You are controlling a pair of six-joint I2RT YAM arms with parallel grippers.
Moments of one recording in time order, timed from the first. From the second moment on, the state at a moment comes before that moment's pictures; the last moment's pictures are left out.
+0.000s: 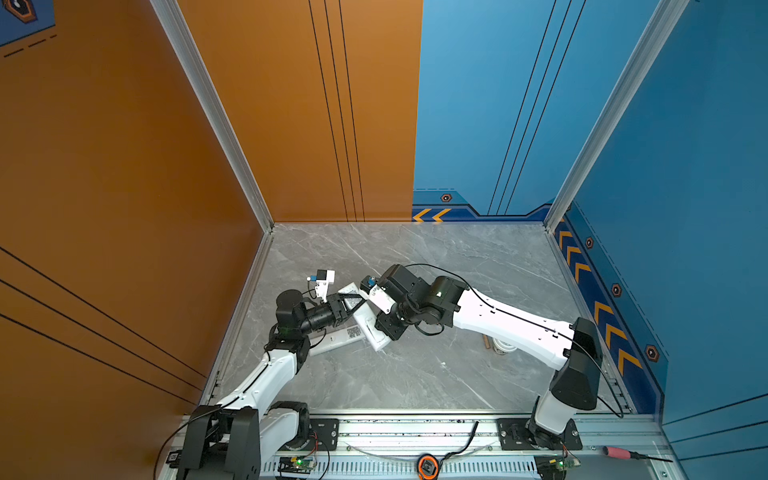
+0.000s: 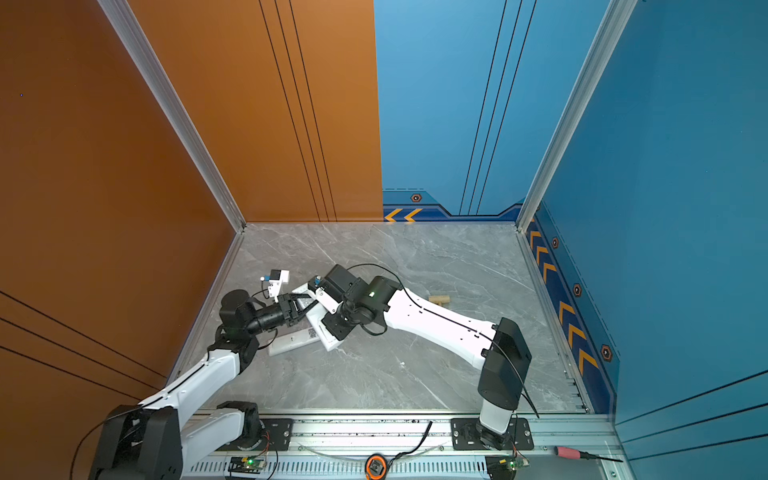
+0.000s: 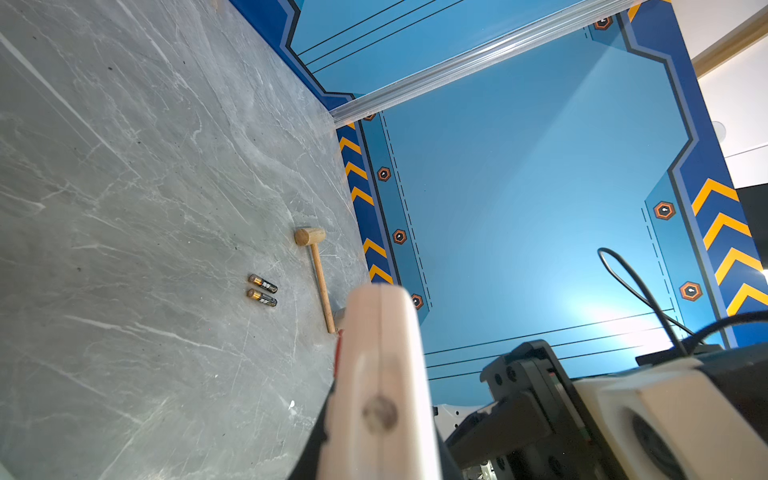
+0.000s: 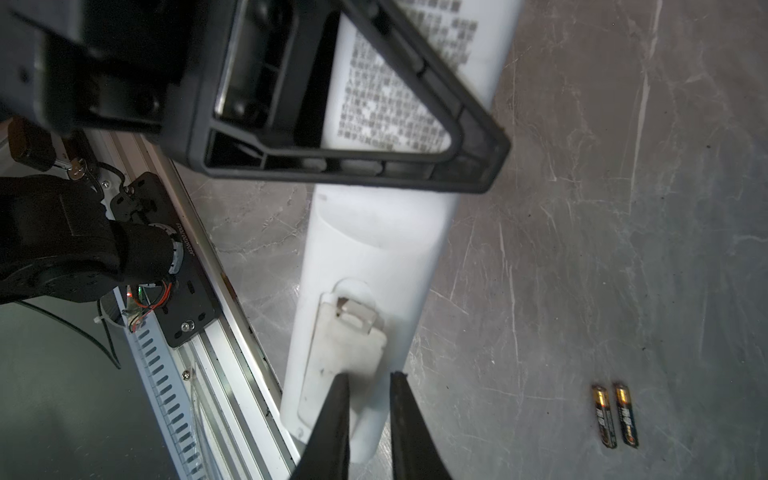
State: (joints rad) left arm -0.06 1.08 0.39 0.54 0.99 -1.09; right arm 1.04 1.75 1.64 -0.86 -0.11 0.13
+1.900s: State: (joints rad) left arm -0.60 2.15 1.93 -1.07 -0.51 -0.42; right arm 0.65 1.43 1.31 -0.96 0.10 0.50
